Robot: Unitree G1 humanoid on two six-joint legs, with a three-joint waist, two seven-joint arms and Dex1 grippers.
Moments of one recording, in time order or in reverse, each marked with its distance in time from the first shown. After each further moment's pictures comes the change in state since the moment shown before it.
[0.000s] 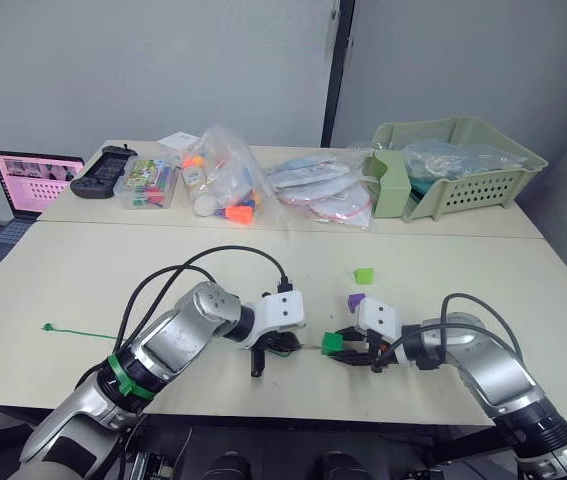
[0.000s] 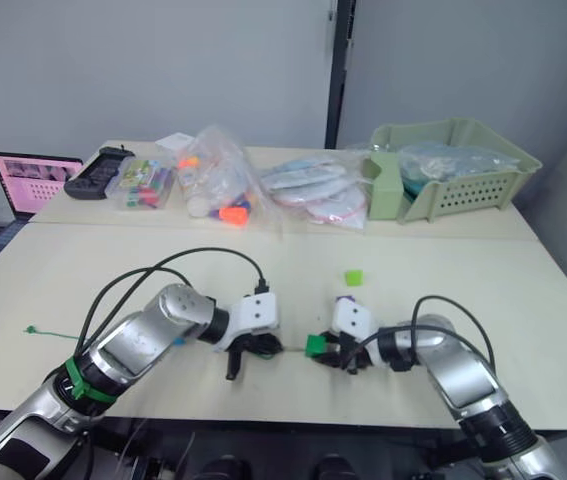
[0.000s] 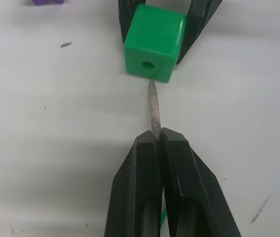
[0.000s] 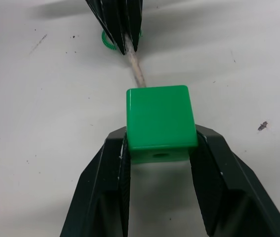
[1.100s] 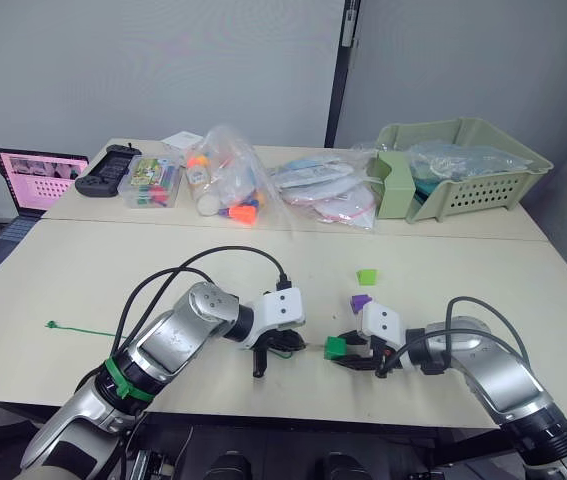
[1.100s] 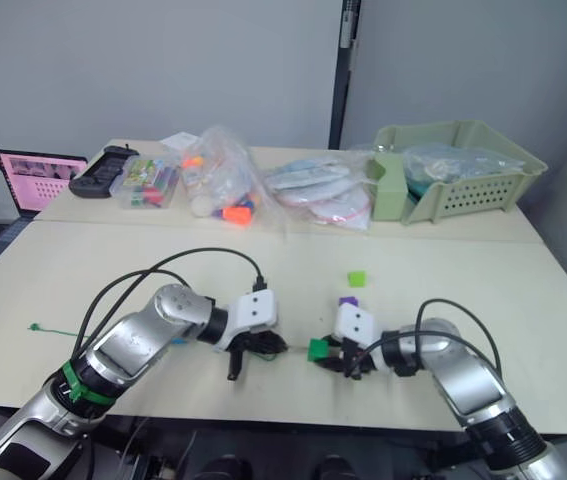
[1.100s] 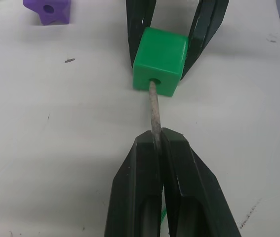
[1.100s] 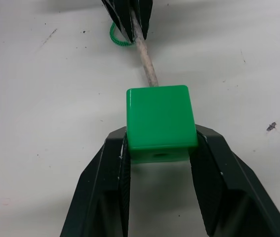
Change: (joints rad) left arm 0.017 -0.017 0.036 -0.013 -0.040 -0.013 0.001; right arm 0.032 -0.022 0.003 -0.042 -0.001 -0.003 0.000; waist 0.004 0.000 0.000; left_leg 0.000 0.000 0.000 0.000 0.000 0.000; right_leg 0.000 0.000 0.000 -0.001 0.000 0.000
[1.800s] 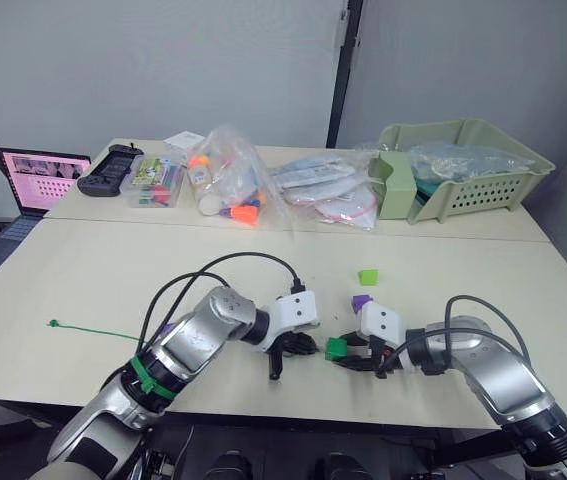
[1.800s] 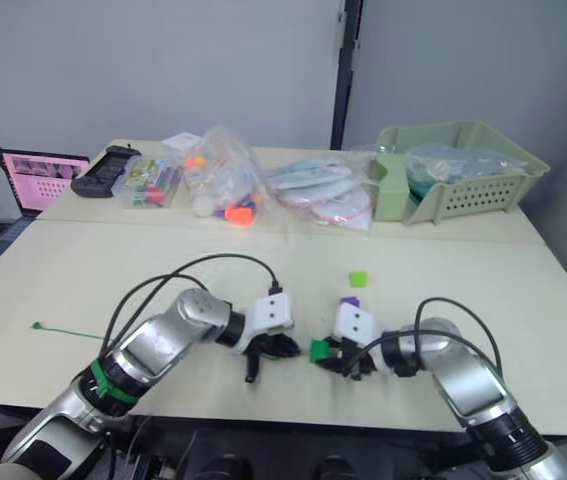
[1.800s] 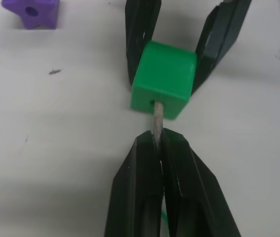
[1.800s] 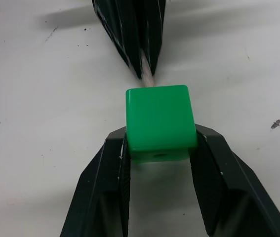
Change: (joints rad) left arm -0.021 -0.142 -0.045 0.105 0.035 0.007 0.033; right arm -0.001 0.000 0.001 -0.041 -0.002 0.057 0.000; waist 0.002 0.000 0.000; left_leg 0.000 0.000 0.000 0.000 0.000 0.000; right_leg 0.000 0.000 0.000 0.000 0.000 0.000
